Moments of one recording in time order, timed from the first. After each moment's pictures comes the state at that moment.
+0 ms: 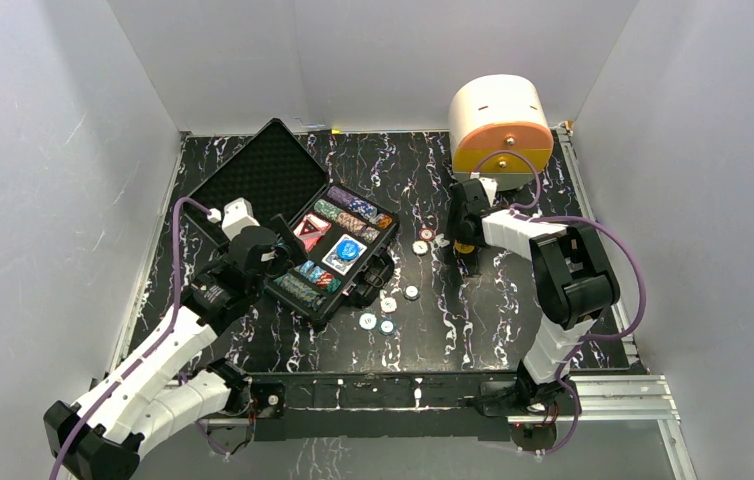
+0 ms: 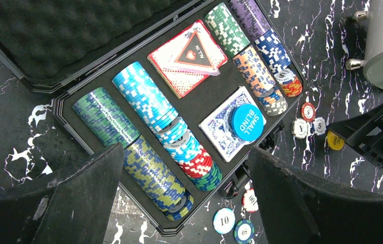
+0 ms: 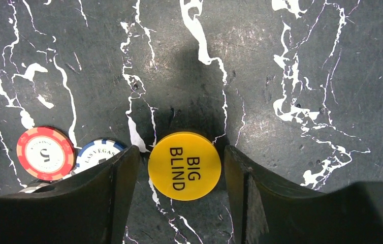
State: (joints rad) left arm -0.59 0.84 0.78 -0.58 -0.48 -0.80; right arm 0.37 1.78 1.03 -0.26 0.31 0.49
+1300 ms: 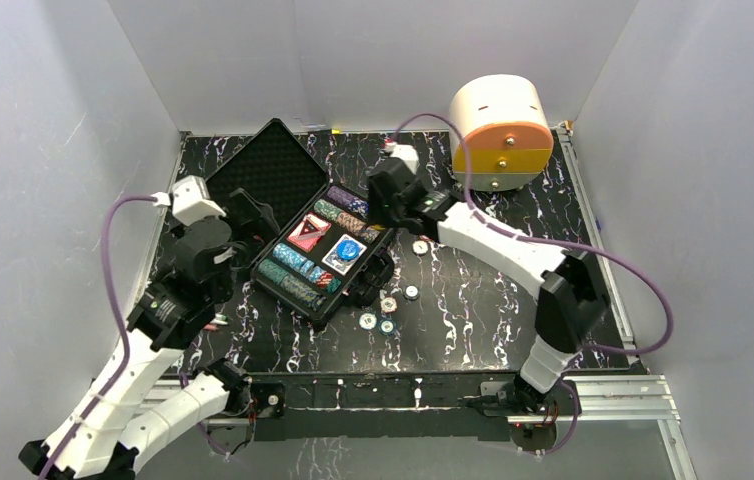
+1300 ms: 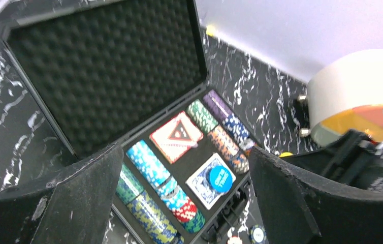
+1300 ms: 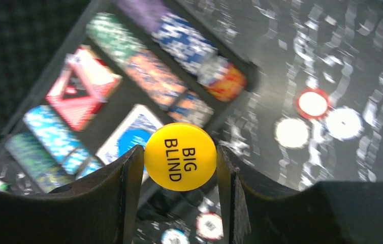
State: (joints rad) left arm -0.59 0.74 1.00 -0.60 -0.64 -0.63; right arm 0.79 1.65 1.40 -0.54 0.30 0.62
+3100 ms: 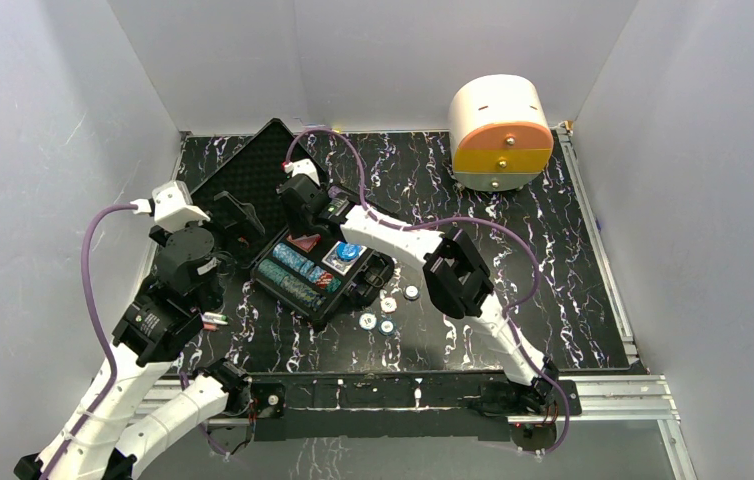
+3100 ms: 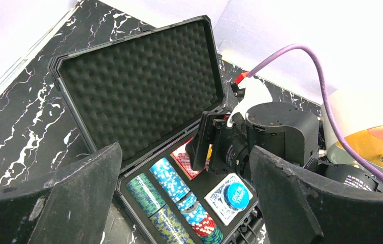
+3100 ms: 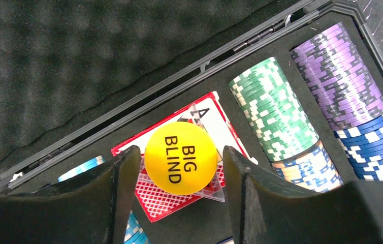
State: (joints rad) left arm -0.59 0.67 1.04 -0.61 -0.75 -0.52; right arm 1.00 2.37 2.15 -0.54 0.32 0.41
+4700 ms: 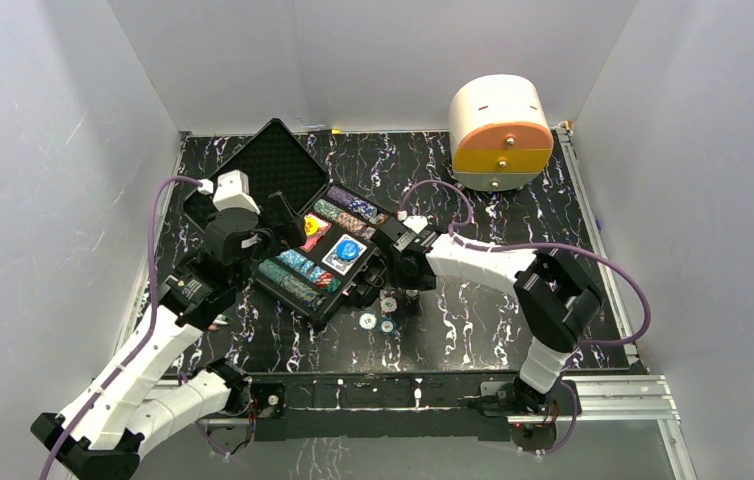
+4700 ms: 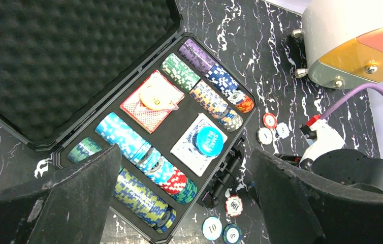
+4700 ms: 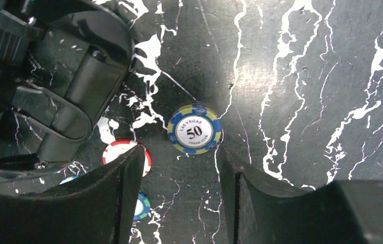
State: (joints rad) left arm -0.59 0.84 0.99 -0.59 -0.44 -0.59; right arm 0.90 1.72 1.16 -0.72 0.29 0.79
